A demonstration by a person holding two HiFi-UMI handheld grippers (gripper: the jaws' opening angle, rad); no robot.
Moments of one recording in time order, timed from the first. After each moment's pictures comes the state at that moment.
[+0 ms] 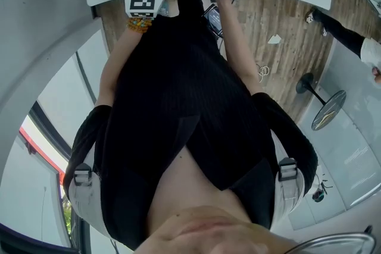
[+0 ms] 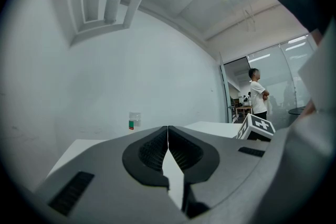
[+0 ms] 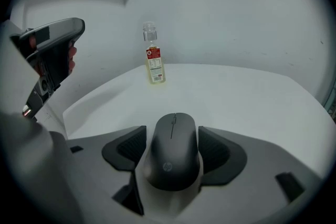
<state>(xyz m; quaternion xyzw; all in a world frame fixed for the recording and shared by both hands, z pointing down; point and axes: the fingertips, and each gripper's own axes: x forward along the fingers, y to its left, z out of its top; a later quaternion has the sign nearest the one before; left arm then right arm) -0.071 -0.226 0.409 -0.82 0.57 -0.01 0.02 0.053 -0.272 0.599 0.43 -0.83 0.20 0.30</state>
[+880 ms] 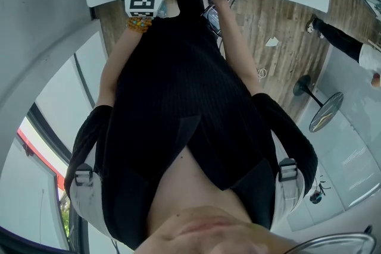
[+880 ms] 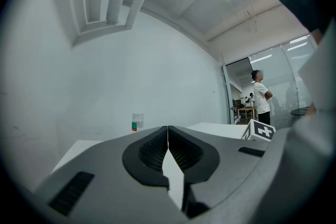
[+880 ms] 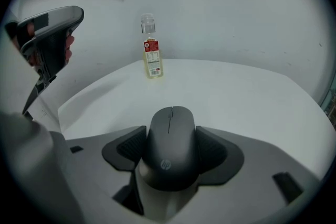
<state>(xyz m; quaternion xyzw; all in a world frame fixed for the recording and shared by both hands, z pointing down) -0.078 -0.231 0.408 -0.82 0.57 0.00 0.02 0.053 -0.272 0.613 0.44 -0.82 0.20 0.33</state>
